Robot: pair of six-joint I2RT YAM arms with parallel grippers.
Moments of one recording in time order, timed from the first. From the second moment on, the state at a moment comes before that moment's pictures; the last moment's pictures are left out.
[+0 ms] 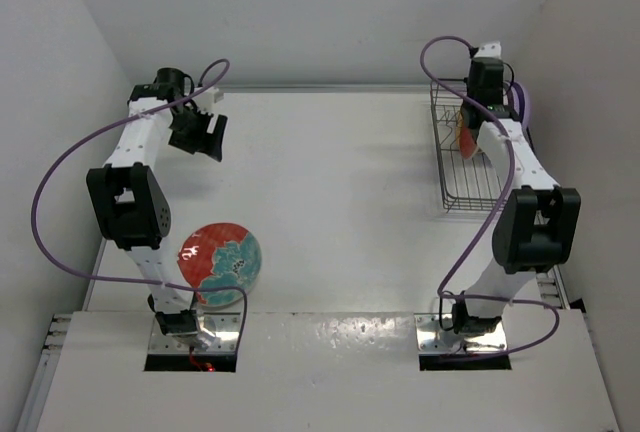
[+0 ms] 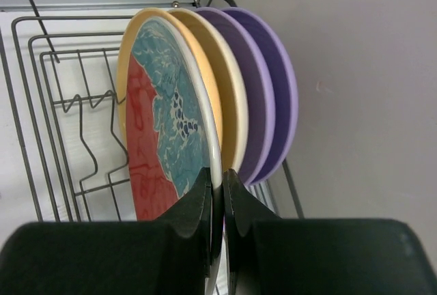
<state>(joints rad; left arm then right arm) 0.10 1.88 1.74 -1.04 0.26 0.36 -0.04 1.70 1.43 -0.21 0.53 -0.25</state>
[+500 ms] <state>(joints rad) 0.09 1.89 1.55 -1.06 0.25 0.60 -0.04 1.88 1.50 -0.12 0.47 -0.23</state>
